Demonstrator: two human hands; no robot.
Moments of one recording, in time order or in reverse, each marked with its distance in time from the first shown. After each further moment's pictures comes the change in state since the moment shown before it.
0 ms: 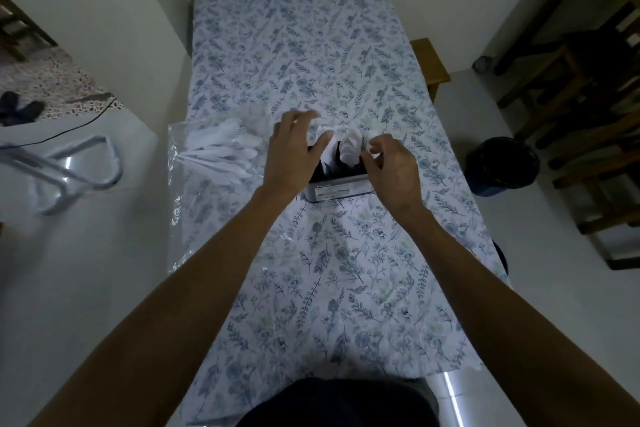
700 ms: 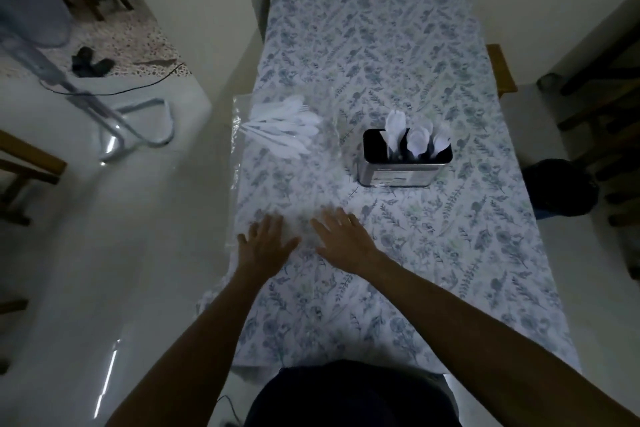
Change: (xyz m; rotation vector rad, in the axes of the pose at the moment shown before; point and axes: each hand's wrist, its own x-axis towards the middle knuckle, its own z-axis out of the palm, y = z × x) left_hand -0.234 -0.146 -0.026 0.477 -0.558 -0.553; right_hand -0.145 -0.039 0.152 -0.596 -0.914 -0.527
